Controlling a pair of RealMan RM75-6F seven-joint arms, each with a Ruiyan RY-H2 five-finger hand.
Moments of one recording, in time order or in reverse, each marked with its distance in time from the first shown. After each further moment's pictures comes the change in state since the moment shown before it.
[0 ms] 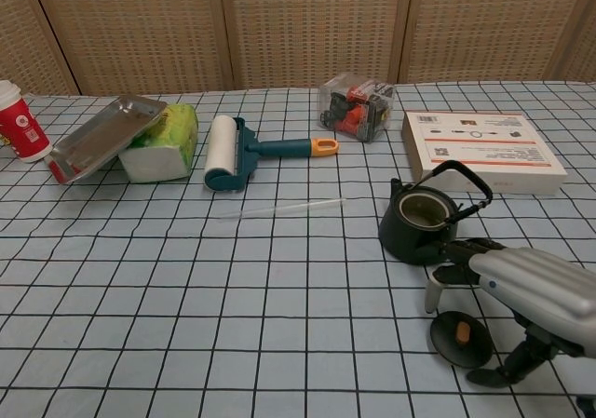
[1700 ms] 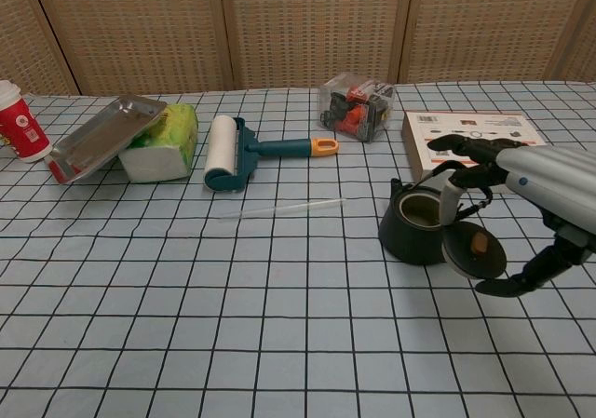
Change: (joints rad) left arm -0.002 -0.005 0.005 -0.002 0.008 0.000 0.015; right arm 0.024 0.140 0.063 -0.218 -0.027 0.122 -0.090
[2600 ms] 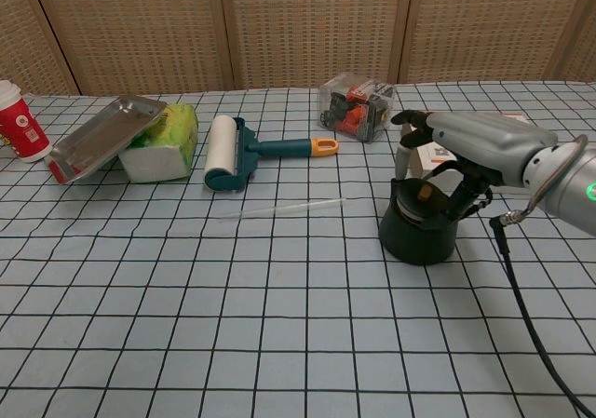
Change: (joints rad) left arm -0.032 0.007 -0.026 0.004 -0.063 -0.061 -0.014; right arm 0.224 -0.120 0.204 0.202 0.318 -0.193 -0.059
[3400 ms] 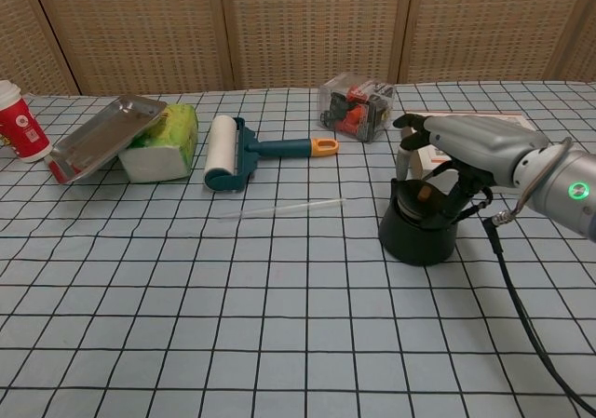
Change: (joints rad) left arm -0.003 0.005 0.005 -0.005 0.000 -0.002 0.001; right arm 0.045 -0.024 -0.018 0.056 0.060 0.015 -0.008
